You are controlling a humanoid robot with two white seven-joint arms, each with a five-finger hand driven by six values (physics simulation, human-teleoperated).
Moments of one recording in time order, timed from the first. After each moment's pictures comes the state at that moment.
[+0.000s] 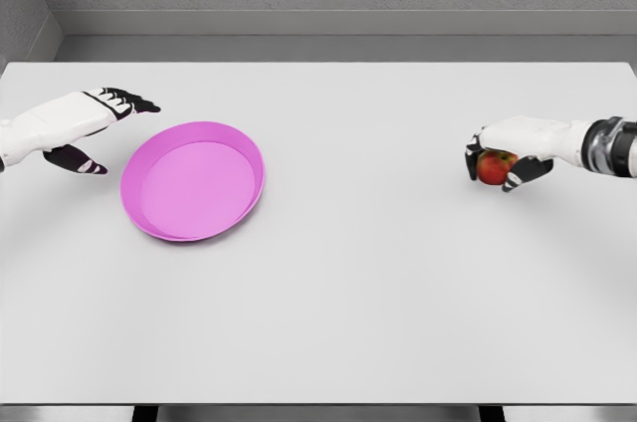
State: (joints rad) left arm -0.58 0.85 -0.56 -1.22 -0.40 -0.61 -0.28; right arm -0.75 -0.93 0.86 -1.57 0.22 -0.10 0.61
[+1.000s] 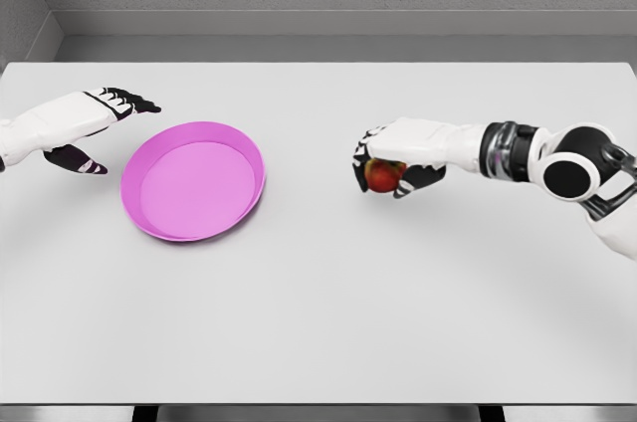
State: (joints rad) left arm -0.58 0.85 -0.56 -1.22 -0.41 -0.61 -0.29; right arm -0.77 -0.72 0.88 -1.71 0.22 -0.10 0.61
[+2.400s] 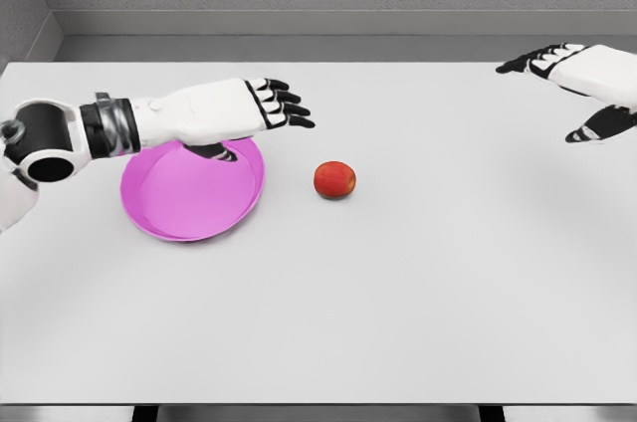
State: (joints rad) left arm -0.80 0.65 -0.83 -1.49 -0.55 -0.61 -0.30; right arm -0.52 -1.00 0.36 -1.68 0.21 -0.28 0.60
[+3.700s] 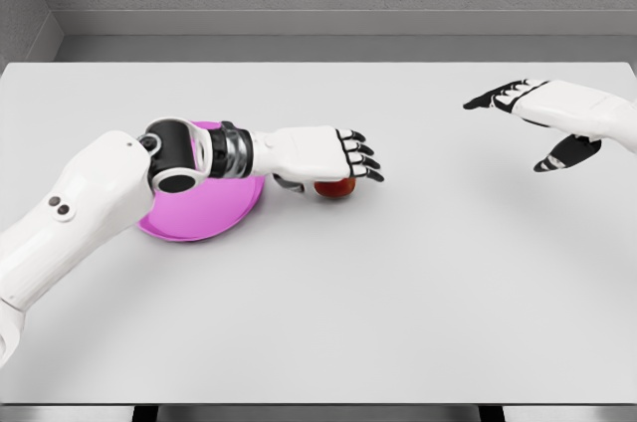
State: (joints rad) left arm -0.86 0.37 -0.95 -1.29 -0.78 -0.61 -0.35; right arm -0.51 -0.97 0.44 -1.67 0.21 -0.28 0.61
